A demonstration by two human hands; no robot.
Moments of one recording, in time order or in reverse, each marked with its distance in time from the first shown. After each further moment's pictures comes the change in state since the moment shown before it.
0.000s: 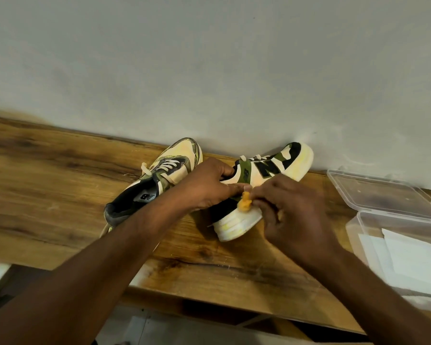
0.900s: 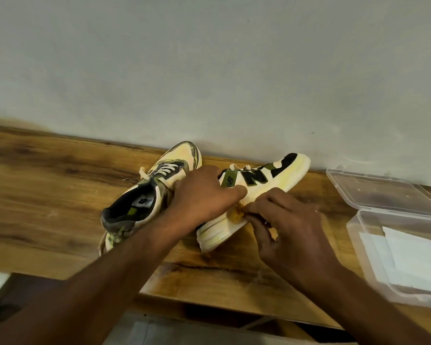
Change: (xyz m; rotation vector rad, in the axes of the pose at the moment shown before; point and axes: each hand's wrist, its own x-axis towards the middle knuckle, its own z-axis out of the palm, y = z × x) left_hand -0.027 0.033 0.004 0.221 0.191 -0.262; right_hand -0.020 -0.017 0.003 0.019 -0.005 -0.003
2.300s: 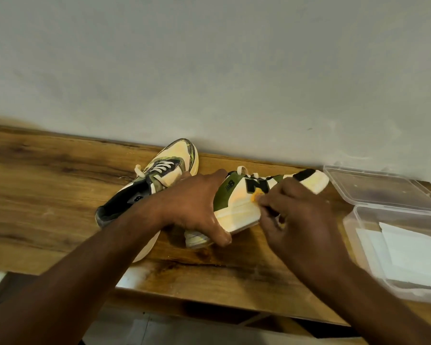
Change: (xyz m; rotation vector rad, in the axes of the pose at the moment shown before) left_hand 0.001 -0.017 -0.024 0.422 -0.393 0.321; right_hand 0.002 -0.006 -0.015 -0.077 -0.002 0.159
